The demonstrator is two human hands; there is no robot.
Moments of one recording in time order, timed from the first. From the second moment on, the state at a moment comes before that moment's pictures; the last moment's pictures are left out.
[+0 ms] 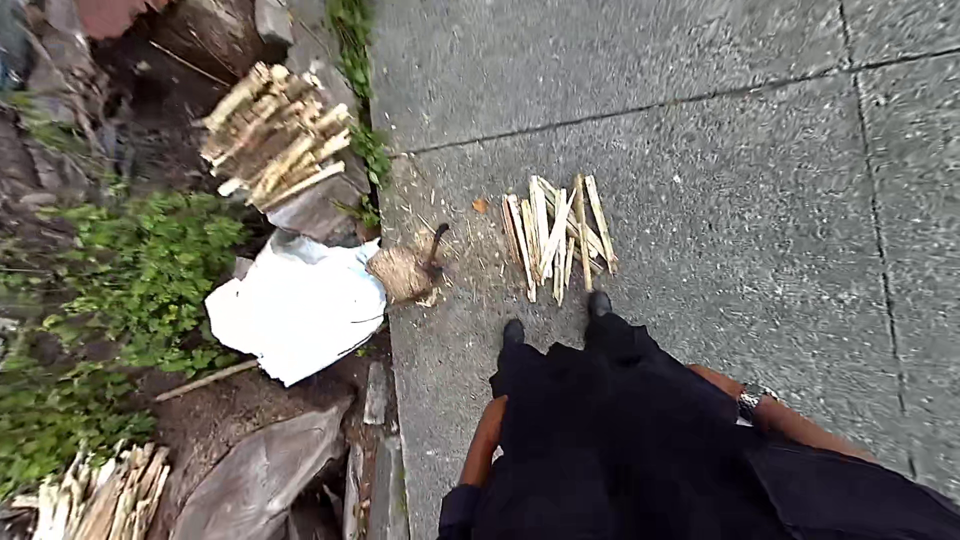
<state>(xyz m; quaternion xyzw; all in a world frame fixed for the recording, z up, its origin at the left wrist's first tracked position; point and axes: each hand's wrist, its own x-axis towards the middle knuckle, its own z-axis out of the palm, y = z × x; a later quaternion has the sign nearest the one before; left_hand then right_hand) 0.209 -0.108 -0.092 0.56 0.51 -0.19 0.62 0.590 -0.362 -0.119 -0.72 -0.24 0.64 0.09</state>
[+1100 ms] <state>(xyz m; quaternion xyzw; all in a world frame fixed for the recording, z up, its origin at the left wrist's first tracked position) 0.530 0.137 -0.895 0.55 0.72 0.01 0.43 0.904 -0.066 -0.906 -0.92 -0.06 0.35 0.17</state>
